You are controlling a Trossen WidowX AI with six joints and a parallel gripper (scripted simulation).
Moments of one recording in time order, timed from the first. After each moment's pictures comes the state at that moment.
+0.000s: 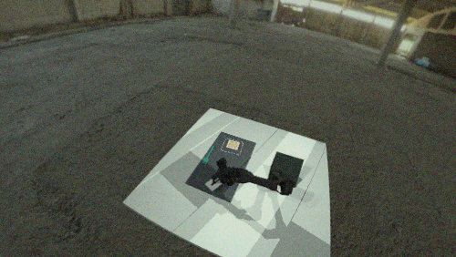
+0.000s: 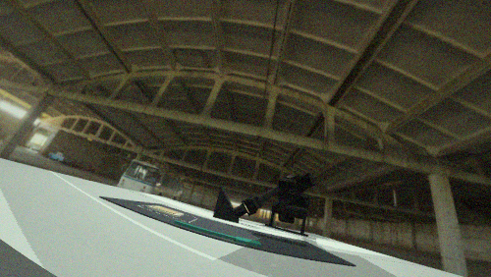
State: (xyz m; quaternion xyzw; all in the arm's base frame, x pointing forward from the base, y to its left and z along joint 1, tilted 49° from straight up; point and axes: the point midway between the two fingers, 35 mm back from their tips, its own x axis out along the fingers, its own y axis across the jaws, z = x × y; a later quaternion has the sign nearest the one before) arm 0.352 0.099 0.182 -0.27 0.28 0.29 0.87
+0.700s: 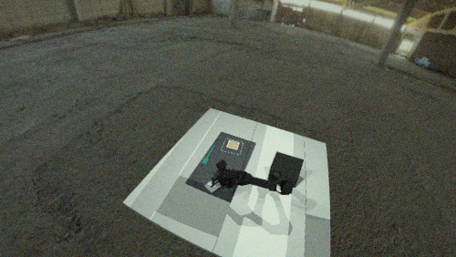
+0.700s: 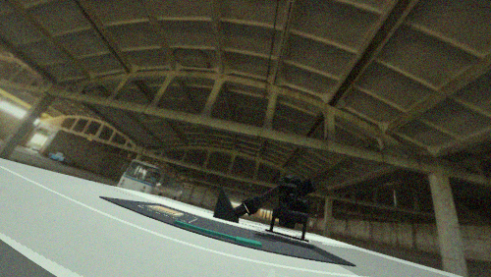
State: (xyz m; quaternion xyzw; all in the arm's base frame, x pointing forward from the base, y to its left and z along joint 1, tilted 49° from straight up) arm 0.351 0.114 0.175 -0.27 0.29 0.29 0.87
